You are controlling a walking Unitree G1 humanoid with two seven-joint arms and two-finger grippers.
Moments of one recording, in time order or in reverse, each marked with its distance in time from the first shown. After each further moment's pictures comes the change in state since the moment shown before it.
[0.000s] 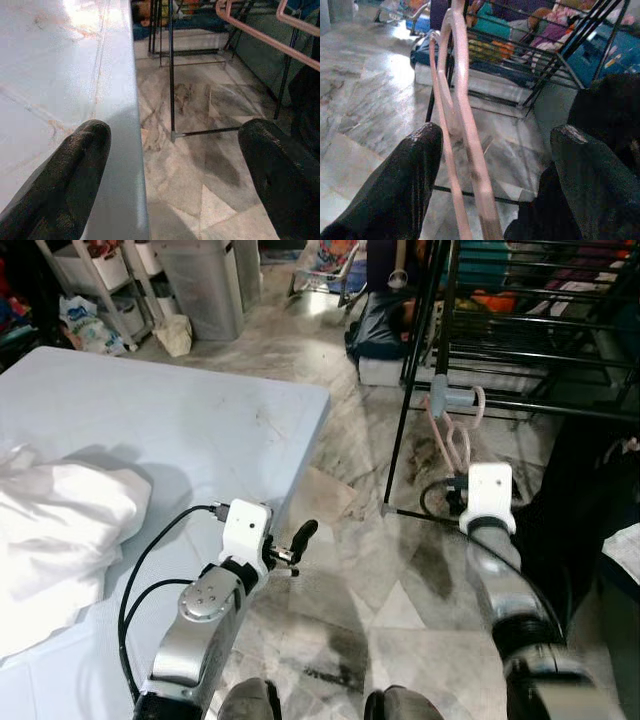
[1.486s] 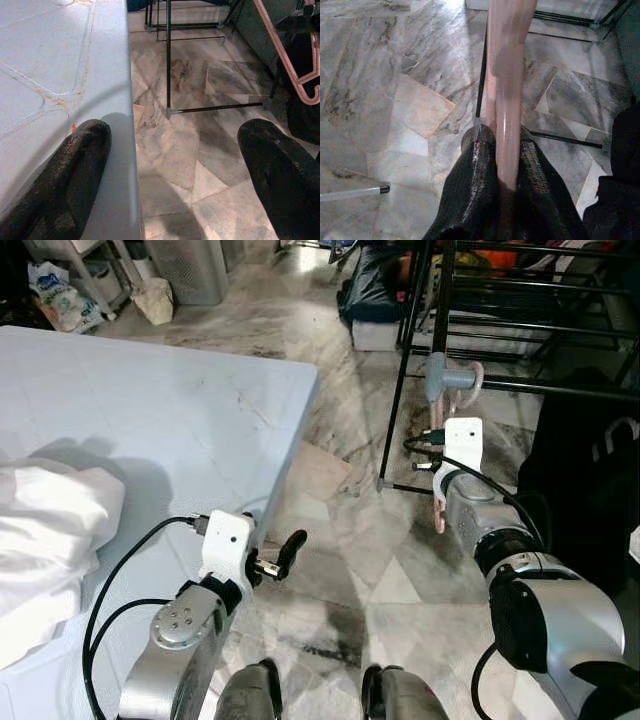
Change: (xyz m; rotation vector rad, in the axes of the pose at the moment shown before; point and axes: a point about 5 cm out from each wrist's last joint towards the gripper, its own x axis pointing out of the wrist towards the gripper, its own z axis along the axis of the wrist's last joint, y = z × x) left arm -0.036 -0.003 0.011 -0.009 0.023 0.013; right arm 0.051 0.032 0.044 0.139 0.282 0.235
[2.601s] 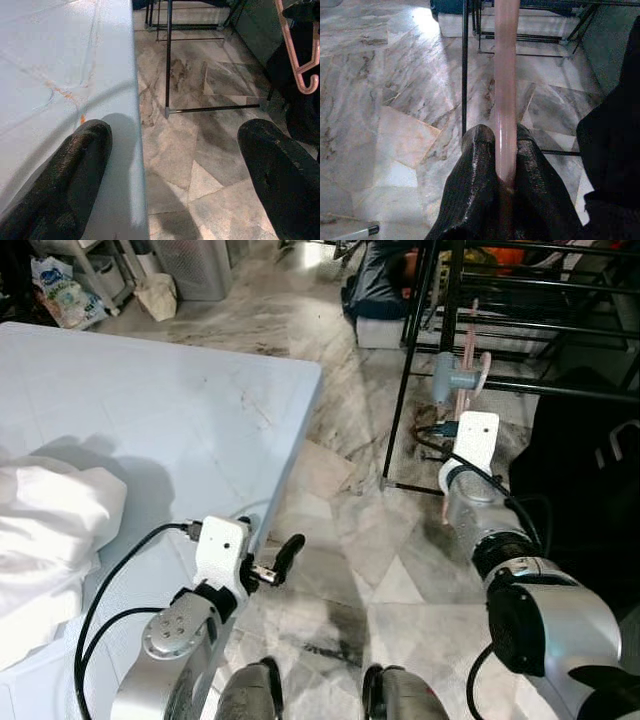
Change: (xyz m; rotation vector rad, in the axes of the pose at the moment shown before) left arm -0.008 -0.001 0.001 -0.022 -0.012 -0.011; right arm -0.002 -0.007 0.011 0.087 -0.119 -0.125
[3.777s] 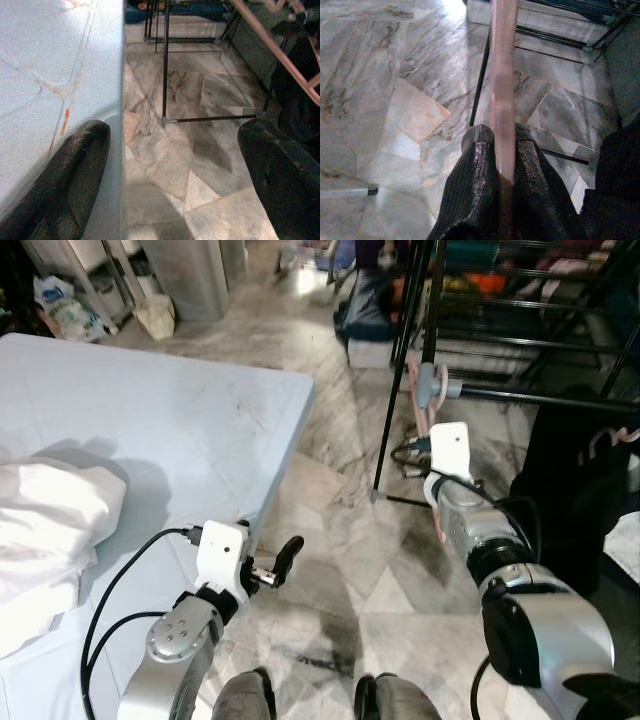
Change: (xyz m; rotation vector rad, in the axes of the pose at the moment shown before) left arm -0.002 0.002 -0.011 -0.016 0.003 0.022; right arm -0.004 0.016 -0.012 -0.132 0.092 0.116
